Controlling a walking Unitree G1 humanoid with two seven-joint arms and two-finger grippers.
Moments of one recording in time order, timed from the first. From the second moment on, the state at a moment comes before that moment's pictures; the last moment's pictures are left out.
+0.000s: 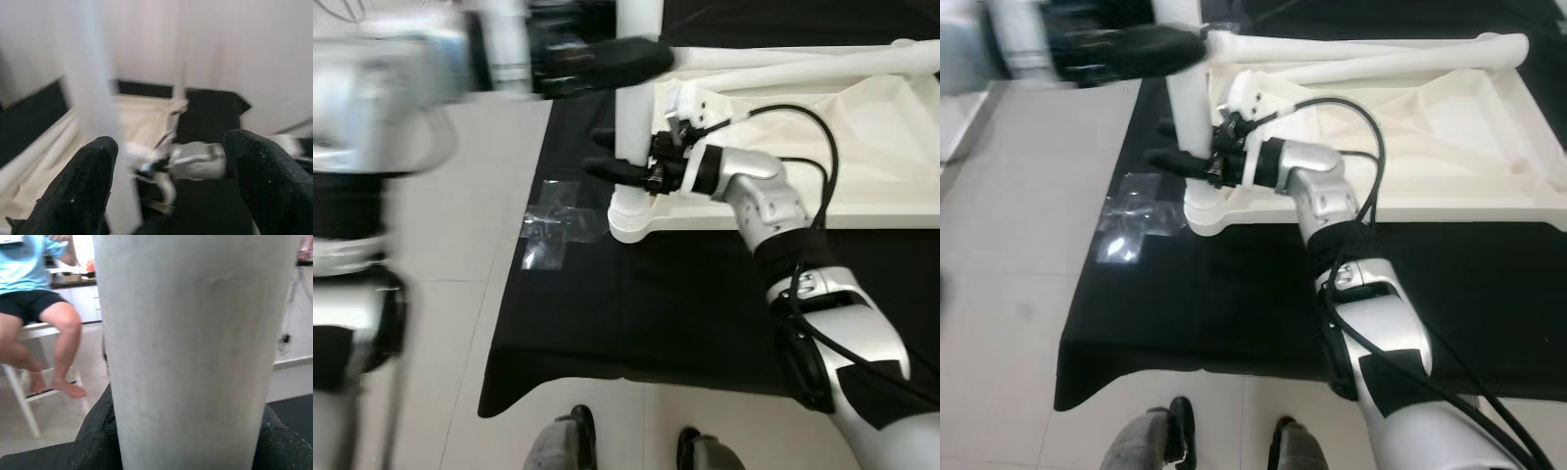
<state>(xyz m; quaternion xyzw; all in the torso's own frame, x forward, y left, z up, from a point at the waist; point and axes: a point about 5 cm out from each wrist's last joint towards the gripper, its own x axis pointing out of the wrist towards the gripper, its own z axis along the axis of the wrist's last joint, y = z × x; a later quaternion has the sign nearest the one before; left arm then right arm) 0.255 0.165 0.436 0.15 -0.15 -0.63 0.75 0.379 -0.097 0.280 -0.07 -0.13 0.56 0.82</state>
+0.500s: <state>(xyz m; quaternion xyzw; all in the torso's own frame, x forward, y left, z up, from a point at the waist) 0.210 0.199 0.378 0.12 -0.06 -0.59 0.79 0.330 -0.062 0.235 -0.07 -0.15 0.22 0.96</state>
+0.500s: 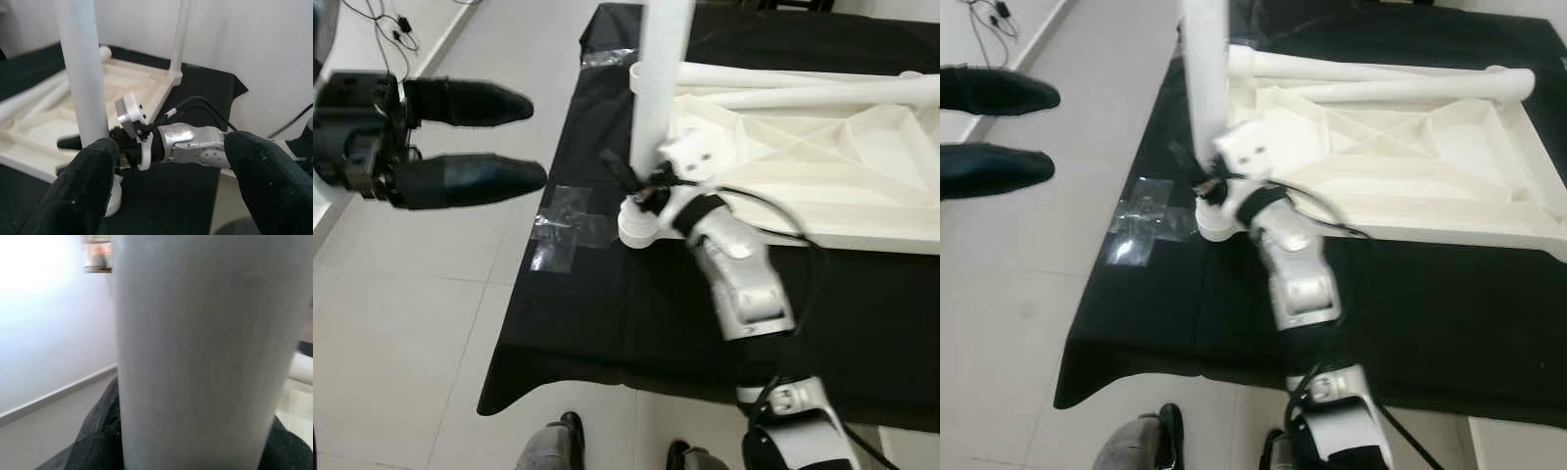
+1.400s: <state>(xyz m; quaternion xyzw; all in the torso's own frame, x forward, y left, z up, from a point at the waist) 0.207 0.167 0.205 -0.07 0.07 -0.38 0.92 0.348 -0.081 0.248 0.02 -0.12 0.28 0.95</state>
